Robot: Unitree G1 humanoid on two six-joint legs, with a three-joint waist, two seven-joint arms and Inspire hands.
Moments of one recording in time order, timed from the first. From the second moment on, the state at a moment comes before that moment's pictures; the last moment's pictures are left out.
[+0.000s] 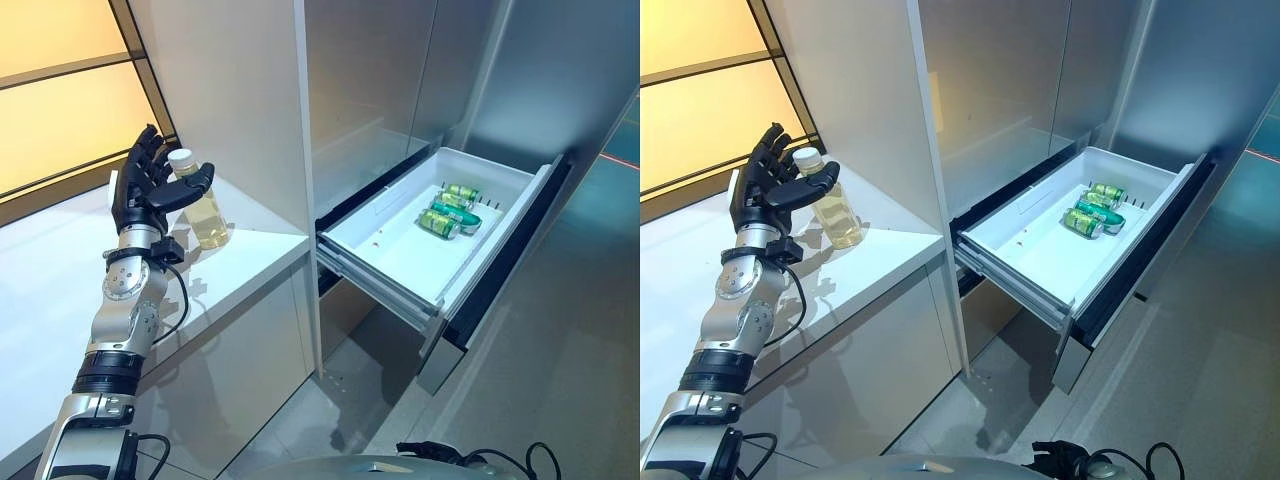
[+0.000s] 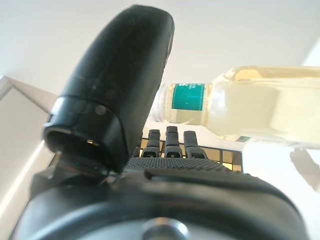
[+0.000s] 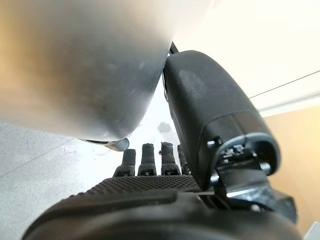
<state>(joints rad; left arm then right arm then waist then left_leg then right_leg) -0.30 0.56 0.07 0.22 -0.59 -0.12 0.19 -0.03 -0.26 0.32 1.23 0.09 0.05 0.27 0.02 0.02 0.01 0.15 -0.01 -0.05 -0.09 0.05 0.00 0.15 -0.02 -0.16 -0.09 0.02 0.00</state>
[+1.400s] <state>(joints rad) -0.30 0.56 -0.01 0.43 -0.52 -0.10 0.20 -0.04 -0.26 0.32 1.23 0.09 0.07 0.27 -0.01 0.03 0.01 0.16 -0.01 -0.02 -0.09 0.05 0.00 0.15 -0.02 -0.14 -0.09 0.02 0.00</state>
